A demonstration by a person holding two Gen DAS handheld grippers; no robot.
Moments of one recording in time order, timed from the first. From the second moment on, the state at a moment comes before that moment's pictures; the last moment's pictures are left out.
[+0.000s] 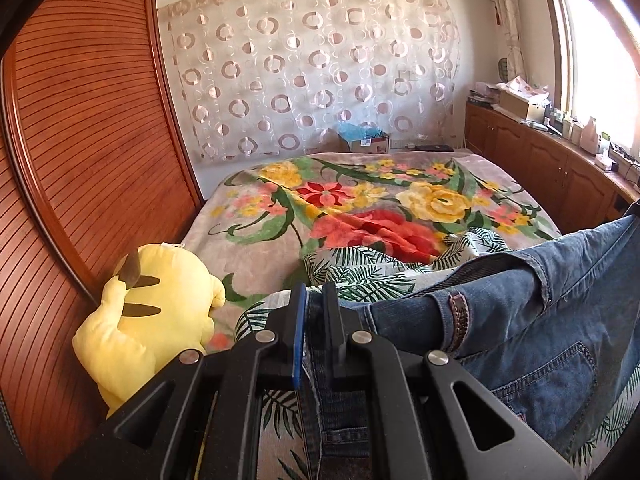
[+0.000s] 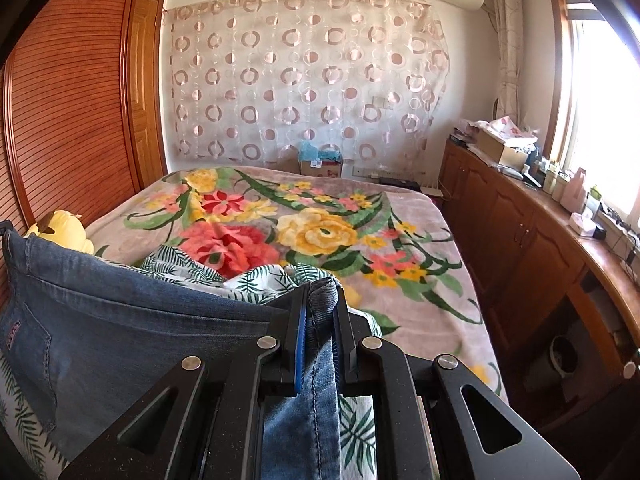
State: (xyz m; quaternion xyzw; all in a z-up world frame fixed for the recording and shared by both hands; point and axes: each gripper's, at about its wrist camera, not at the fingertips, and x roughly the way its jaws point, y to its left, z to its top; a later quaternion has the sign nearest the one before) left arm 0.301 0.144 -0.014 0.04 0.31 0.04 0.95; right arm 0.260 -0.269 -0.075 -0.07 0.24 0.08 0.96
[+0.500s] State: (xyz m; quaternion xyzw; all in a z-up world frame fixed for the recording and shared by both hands) left arm 0.345 0.152 -0.056 0.04 0.36 0.04 0.93; right arm 0.320 -0.243 -0.095 -0.11 0.30 0.07 0.95
